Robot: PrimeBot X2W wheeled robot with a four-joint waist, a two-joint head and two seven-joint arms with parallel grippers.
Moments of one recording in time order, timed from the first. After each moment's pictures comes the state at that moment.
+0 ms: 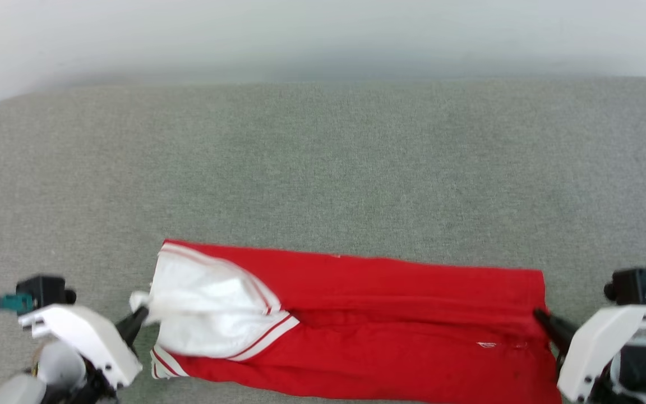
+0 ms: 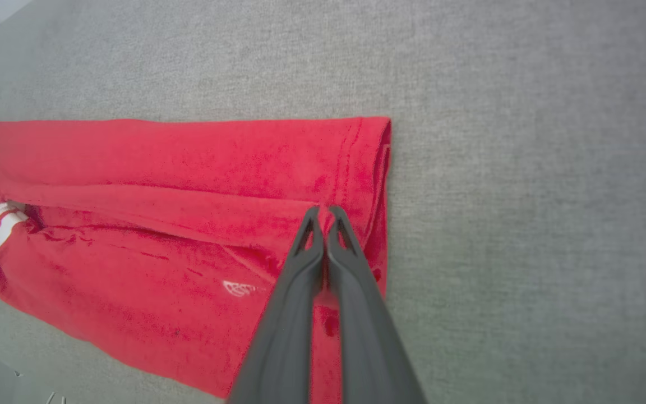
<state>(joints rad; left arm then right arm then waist) -0.18 0.61 -0.35 0.18 -1.16 0.10 0.30 -0.06 -0.20 -0.04 0.04 0.50 0.13 0.62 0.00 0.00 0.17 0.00</state>
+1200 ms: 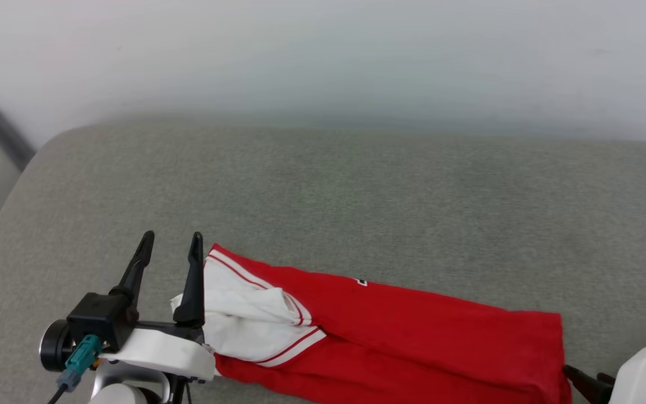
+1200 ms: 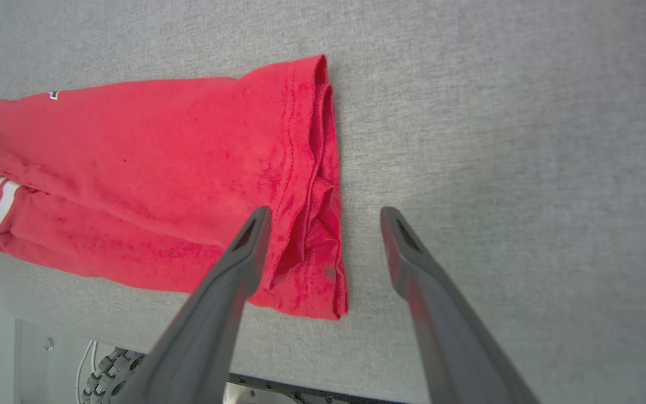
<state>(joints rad) -0.11 0.47 -0.43 -0.06 -0.59 0.30 -0.26 0.07 -0.17 -0.25 -0.01 0.49 0.13 0.88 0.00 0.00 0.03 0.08</state>
